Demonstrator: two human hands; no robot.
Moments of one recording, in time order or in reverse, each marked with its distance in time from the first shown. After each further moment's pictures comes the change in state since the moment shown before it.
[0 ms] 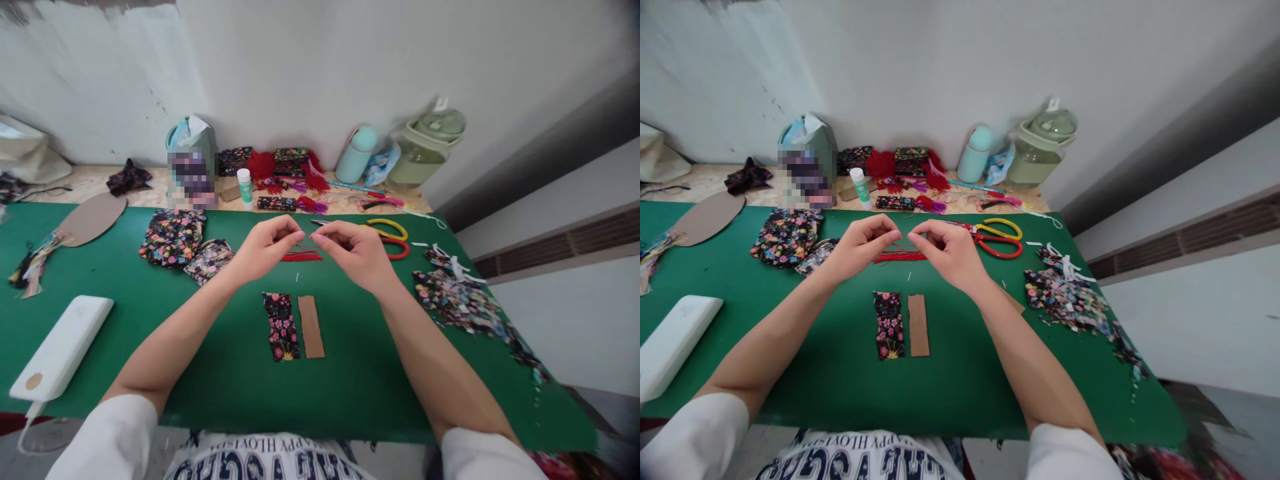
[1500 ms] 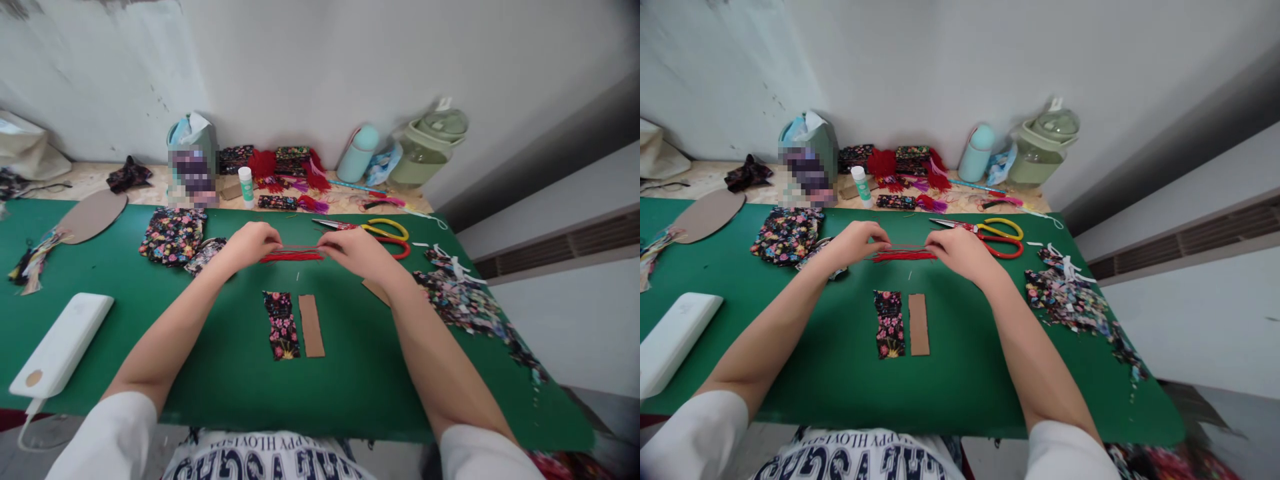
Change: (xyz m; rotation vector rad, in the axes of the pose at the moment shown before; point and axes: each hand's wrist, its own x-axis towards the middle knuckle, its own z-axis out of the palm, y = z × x) left_hand 0.014 -0.041 -0.028 0.781 -0.222 -0.122; right_hand 0.018 0.039 -0.020 -0.647 -0.366 -0.147
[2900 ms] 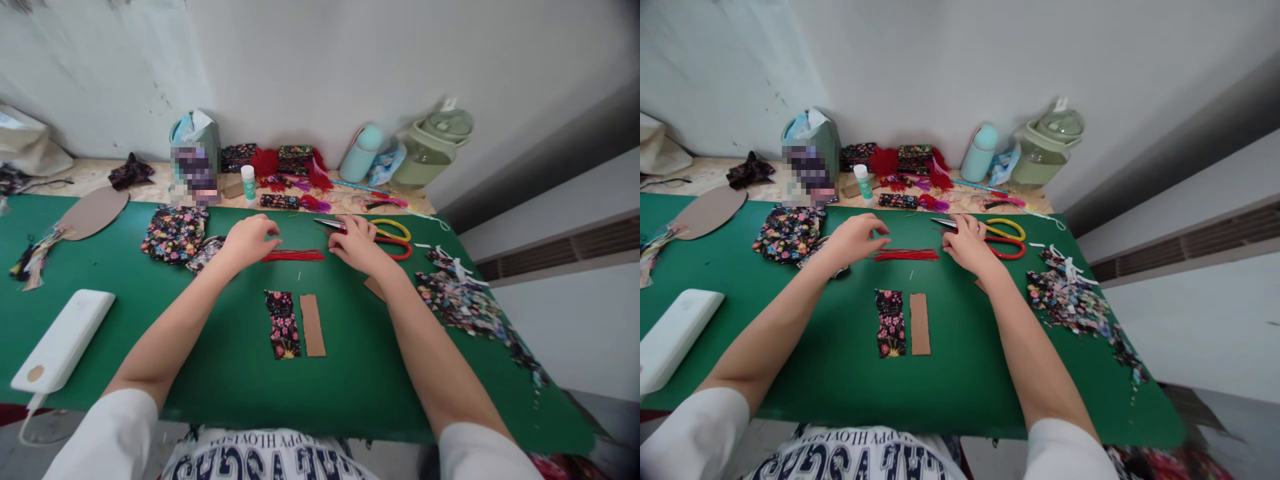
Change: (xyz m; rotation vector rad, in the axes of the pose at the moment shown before) left_hand -0.007 0.007 -0.005 0.102 0.084 -0.103; right_hand 0.004 0.045 0.036 -0.336 0.049 0.121
